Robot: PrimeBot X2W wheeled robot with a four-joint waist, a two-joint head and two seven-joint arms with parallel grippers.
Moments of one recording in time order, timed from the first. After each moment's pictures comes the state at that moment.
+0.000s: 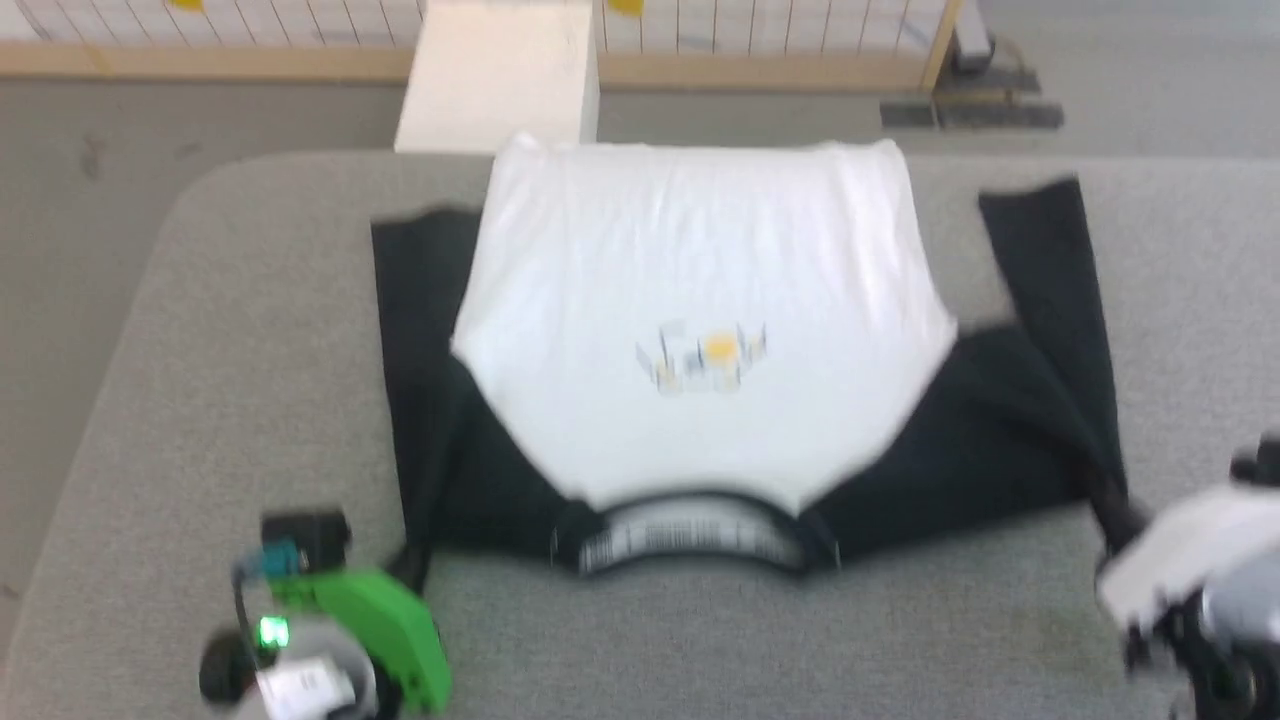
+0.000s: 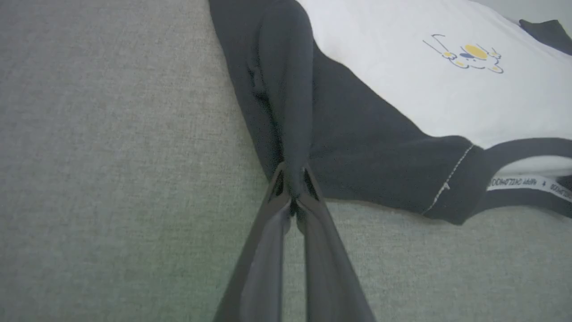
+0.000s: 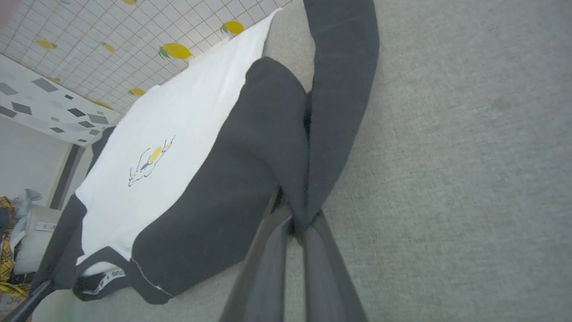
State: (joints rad) left arm -0.13 0.32 -0.32 0.24 -0.62 0.05 0.11; right arm -0.13 -0.05 -0.31 0.11 0.52 0.13 0.52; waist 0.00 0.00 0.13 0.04
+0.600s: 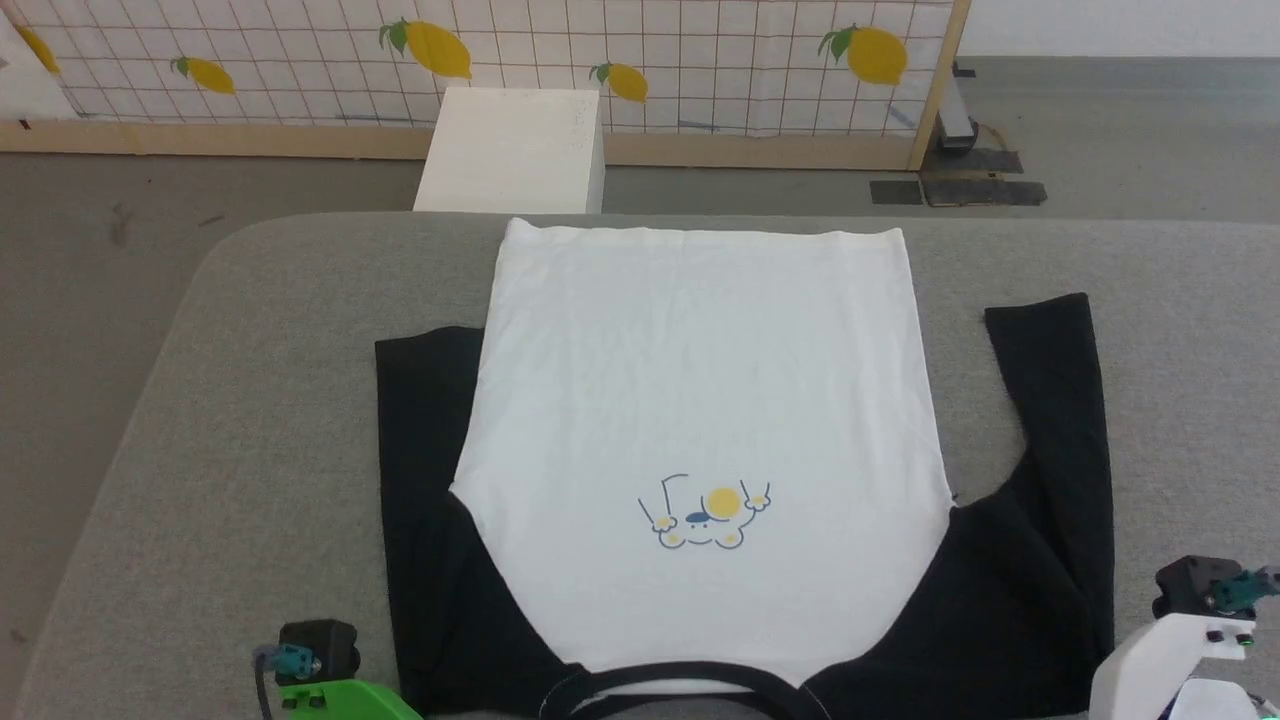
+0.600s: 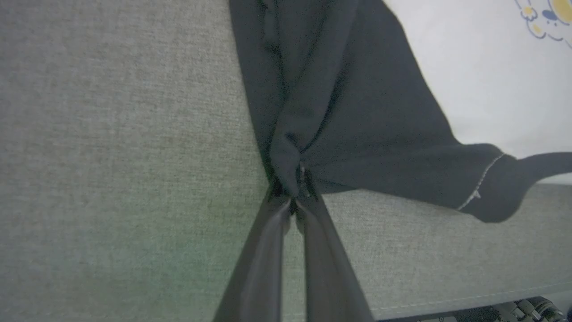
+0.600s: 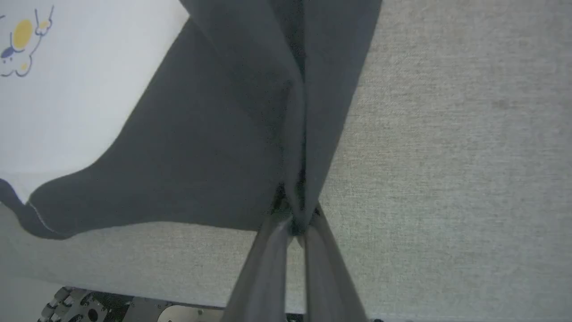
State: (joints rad) left arm 0.07 0.37 -0.37 0.17 -0.66 0.16 0.34; right arm 0.12 -0.07 -0.24 -0.03 0.24 0.13 0.84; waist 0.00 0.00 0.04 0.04
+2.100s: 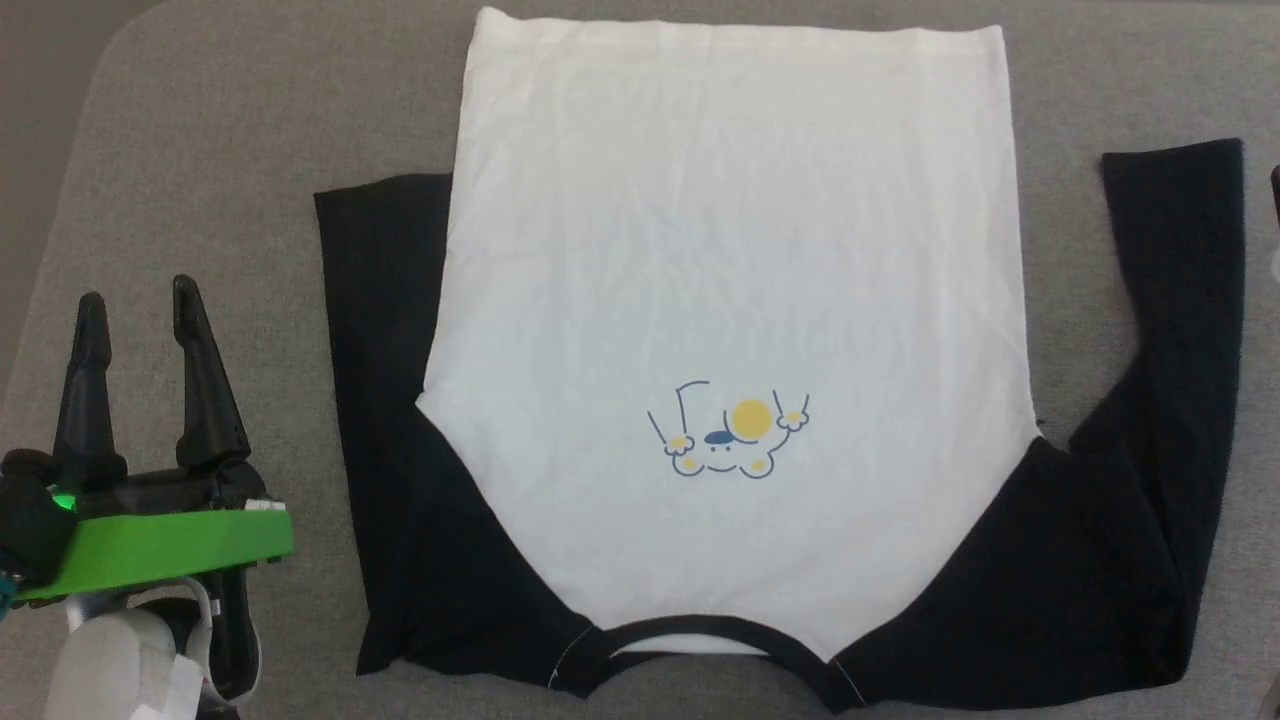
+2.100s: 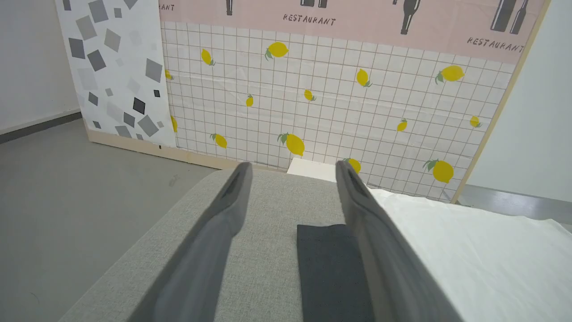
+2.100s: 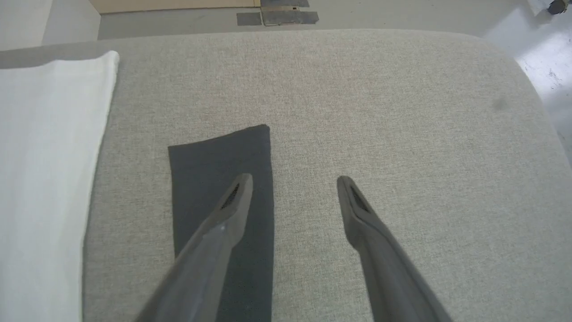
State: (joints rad) left arm -0.11 0.22 0.07 -0.19 -0.39 0.03 -0.26; right arm -0.77 -0.24 -0.40 0.43 -0.08 0.13 0.71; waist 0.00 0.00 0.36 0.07
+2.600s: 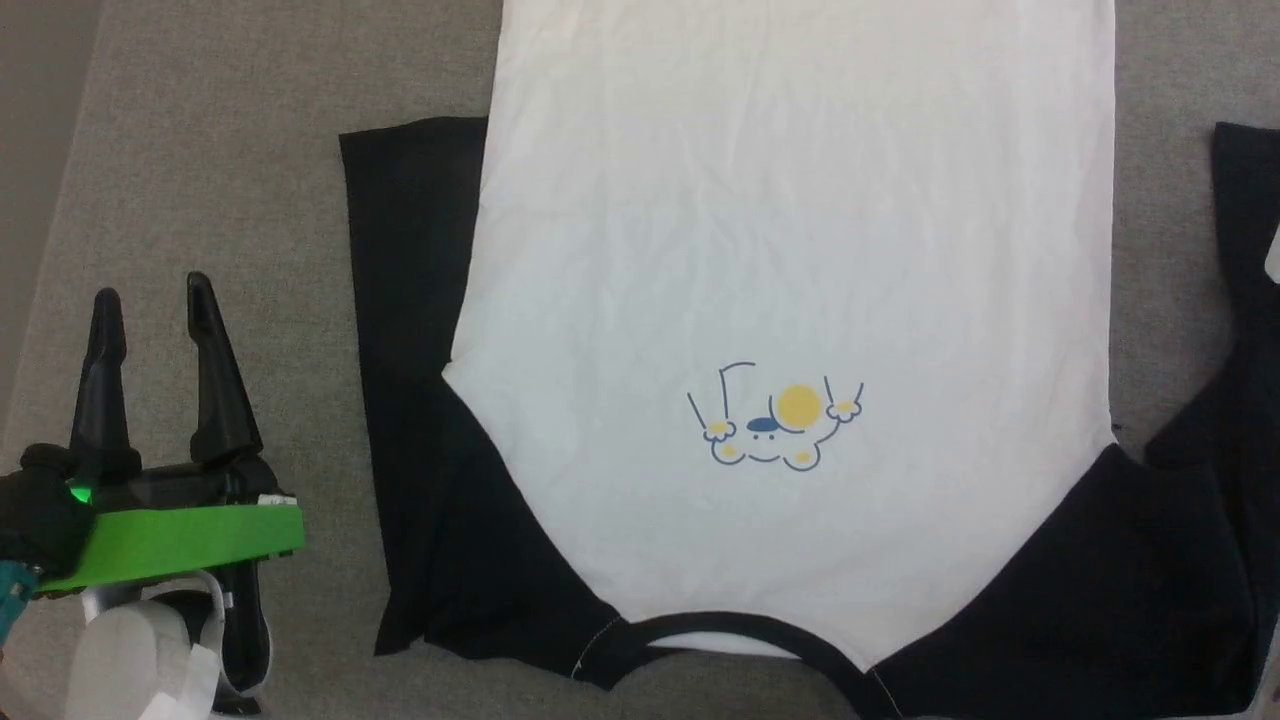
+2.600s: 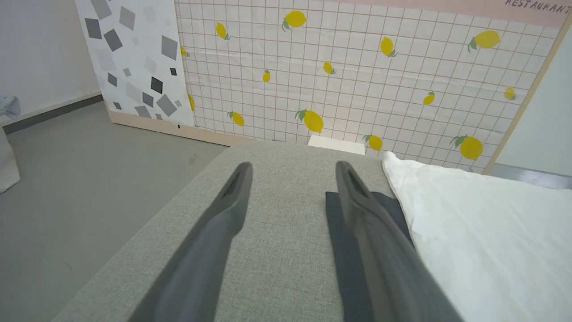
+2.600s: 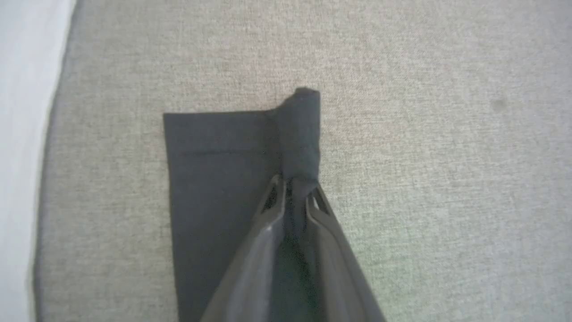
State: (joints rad) left arm -0.15 0.10 0.18 -0.13 -0.28 -0.10 -0.26; right arm -0.82 -0.24 -0.43 0.52 -0.14 0.13 0.76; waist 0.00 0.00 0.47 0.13
